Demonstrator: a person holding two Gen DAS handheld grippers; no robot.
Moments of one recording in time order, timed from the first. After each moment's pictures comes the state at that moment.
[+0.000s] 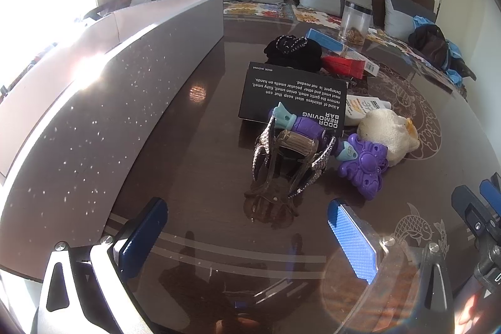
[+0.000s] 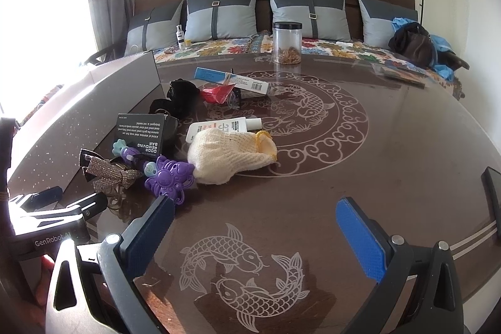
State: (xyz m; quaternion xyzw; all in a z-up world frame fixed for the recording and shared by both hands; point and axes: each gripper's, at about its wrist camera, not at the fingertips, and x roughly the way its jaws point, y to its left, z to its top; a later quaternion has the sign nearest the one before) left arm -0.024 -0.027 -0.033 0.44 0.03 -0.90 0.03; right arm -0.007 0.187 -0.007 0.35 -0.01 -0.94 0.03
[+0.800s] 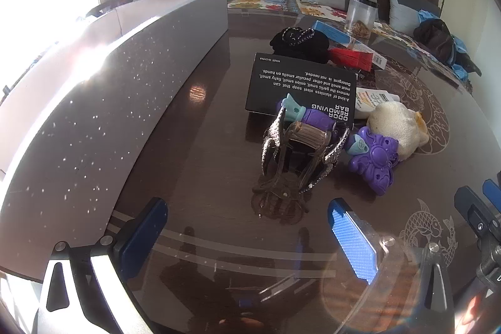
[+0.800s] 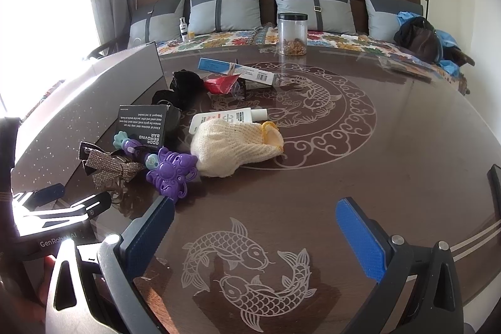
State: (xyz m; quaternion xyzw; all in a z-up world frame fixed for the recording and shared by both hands) left arm -0.029 -0.028 -0.040 0.45 0.03 -0.89 0.05; right arm -0.011 0.185 -0.014 0.37 -0.01 -0.93 0.04
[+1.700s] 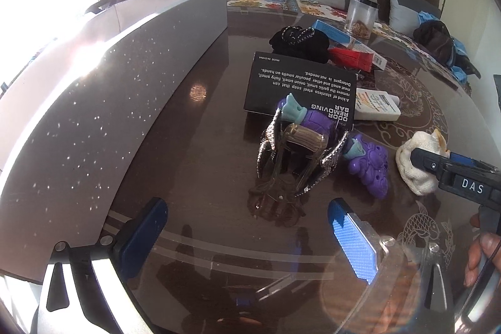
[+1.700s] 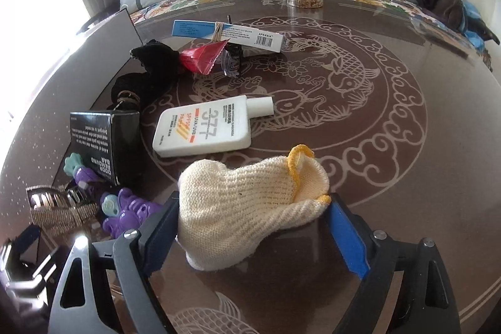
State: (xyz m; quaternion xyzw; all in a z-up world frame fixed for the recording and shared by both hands) left arm -0.032 -0.024 -0.043 0.45 0.03 -0.89 0.04; right arm -0.111 0.189 -0.047 0.48 -0.02 -0.87 0.06
